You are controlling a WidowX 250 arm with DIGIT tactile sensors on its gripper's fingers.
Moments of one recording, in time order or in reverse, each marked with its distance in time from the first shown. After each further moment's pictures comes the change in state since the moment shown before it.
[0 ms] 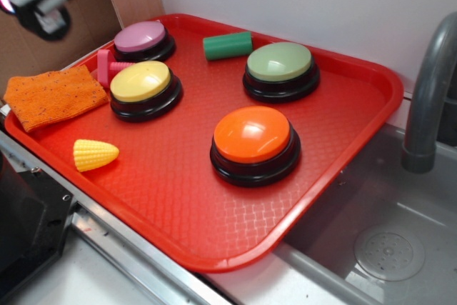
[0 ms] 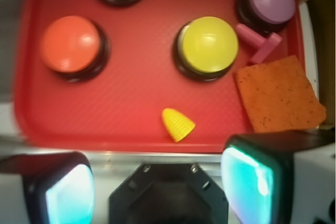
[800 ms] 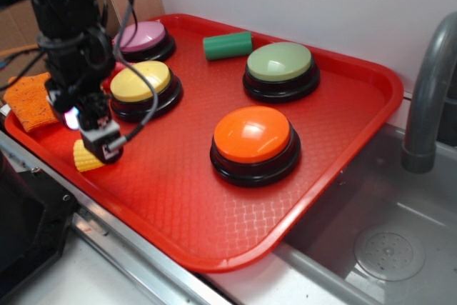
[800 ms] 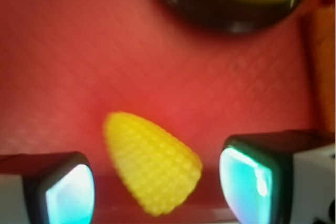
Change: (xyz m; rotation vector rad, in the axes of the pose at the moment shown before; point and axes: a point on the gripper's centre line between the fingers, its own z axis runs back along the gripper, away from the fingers) arm -0.012 0.033 -0.139 -0.005 0.212 0.012
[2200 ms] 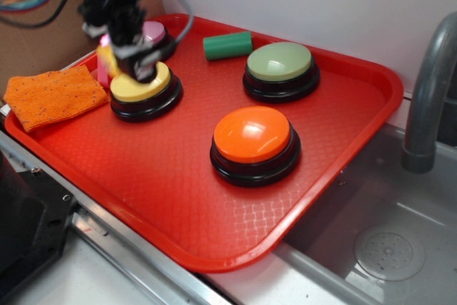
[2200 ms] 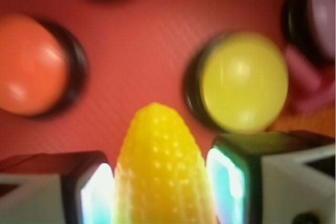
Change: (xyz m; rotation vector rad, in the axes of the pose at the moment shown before) arm 0.058 -0.043 0.114 -0.020 -0.156 -0.138
